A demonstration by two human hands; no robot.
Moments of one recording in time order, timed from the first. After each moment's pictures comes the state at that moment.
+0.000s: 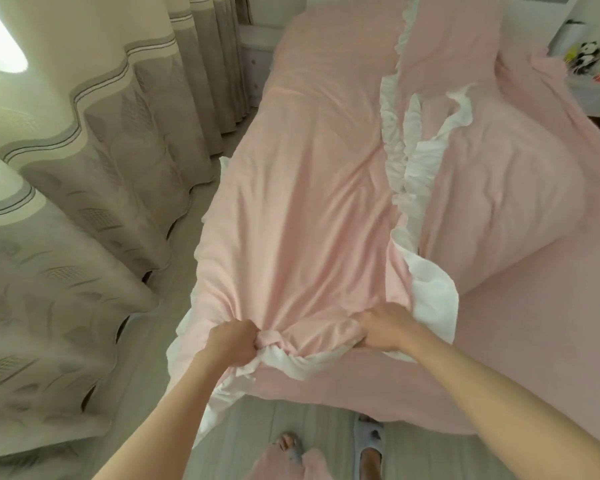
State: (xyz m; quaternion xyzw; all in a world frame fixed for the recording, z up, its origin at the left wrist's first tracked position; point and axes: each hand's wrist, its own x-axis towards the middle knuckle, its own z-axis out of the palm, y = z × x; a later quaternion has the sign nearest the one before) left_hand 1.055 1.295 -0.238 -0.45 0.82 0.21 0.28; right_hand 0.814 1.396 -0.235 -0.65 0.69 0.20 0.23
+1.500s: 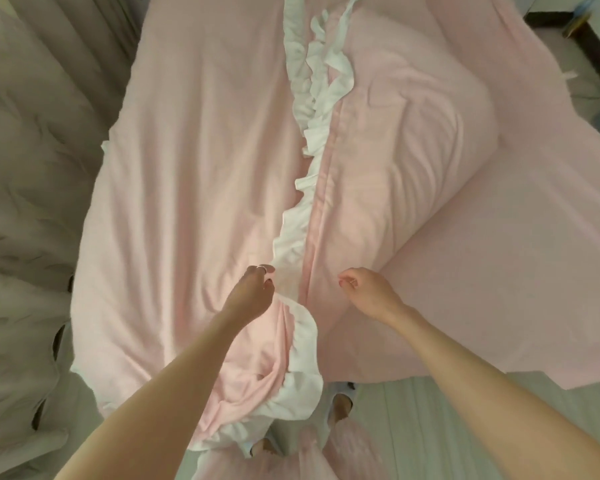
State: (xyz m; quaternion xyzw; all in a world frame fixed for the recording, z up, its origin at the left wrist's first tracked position) left_hand 0.828 1.341 -0.304 -0.45 0.81 0.38 0.08; right_hand 0.652 1.480 -0.283 -0.40 0.84 -0.14 0.35
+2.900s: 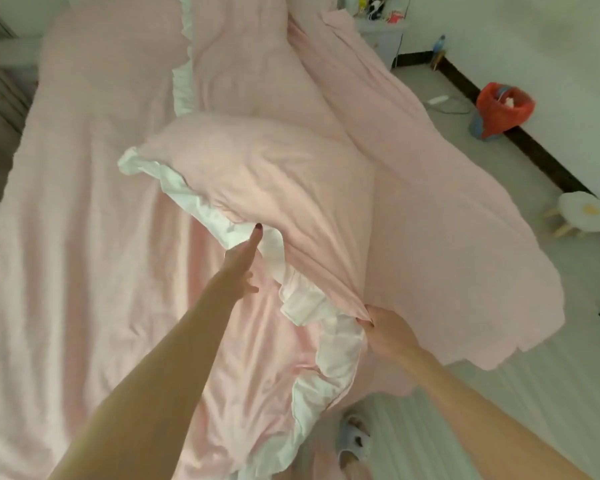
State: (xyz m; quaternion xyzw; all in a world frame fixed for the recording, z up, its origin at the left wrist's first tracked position) left_hand 0.615 1.395 -0.216 -0.52 0.51 0.68 0.01; right_hand 0.536 1.650 -0.251 -0.24 0.91 -0.14 0.32
